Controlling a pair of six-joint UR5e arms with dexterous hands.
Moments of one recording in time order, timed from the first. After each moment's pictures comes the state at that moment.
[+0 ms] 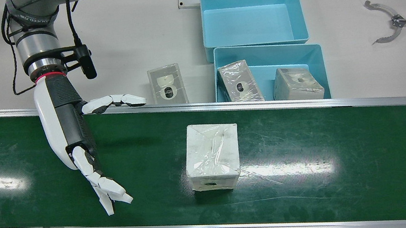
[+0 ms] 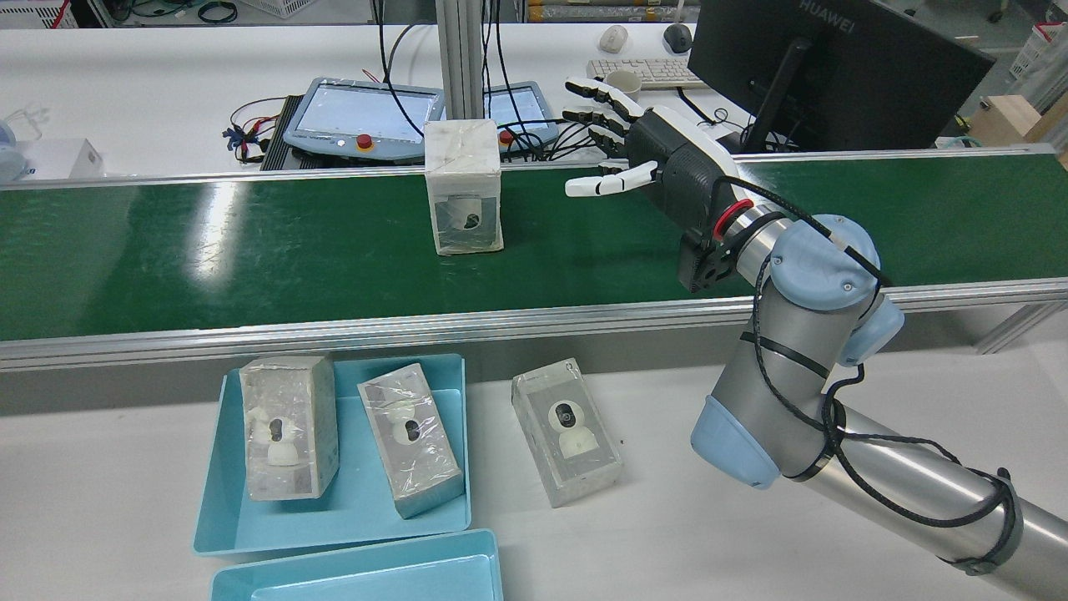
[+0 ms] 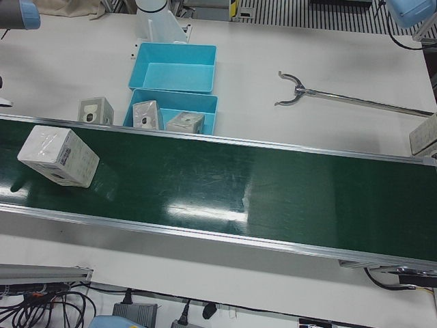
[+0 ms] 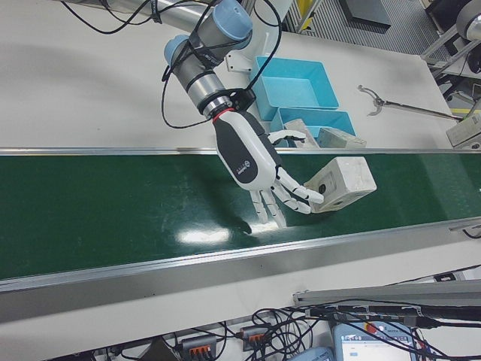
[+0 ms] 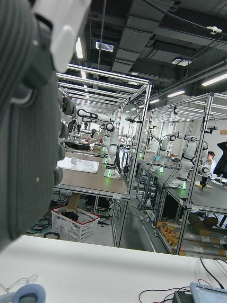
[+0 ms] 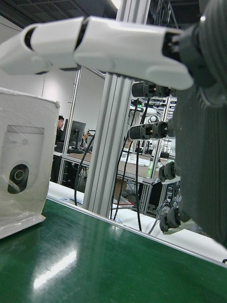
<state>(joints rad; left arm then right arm) -1.82 -1.80 -1.75 0.40 1.93 -0.16 0.82 -0.97 1.79 -3.66 -1.20 -0.34</state>
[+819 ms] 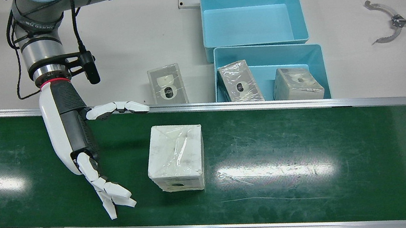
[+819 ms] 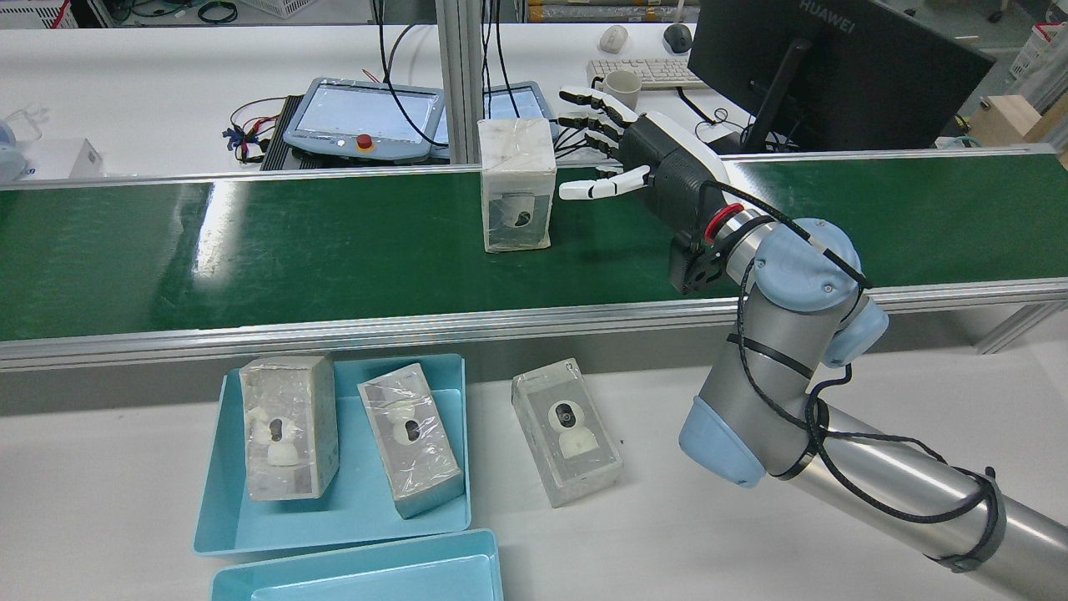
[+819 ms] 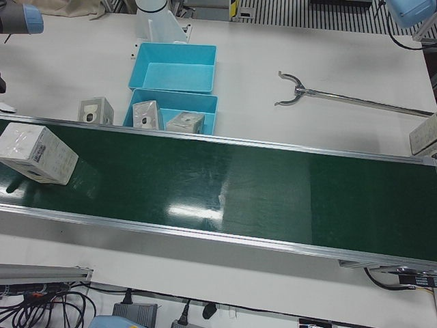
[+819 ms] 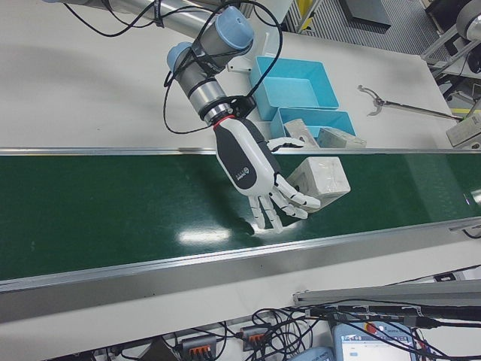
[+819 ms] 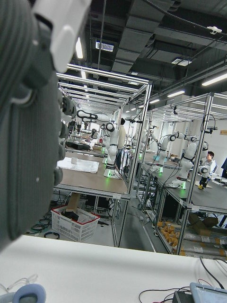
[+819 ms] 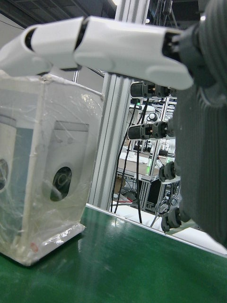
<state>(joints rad) -1.82 -1.80 -1.75 0.40 1.93 -0.16 0.81 -0.96 1.75 -3.65 -1.19 -0.34</state>
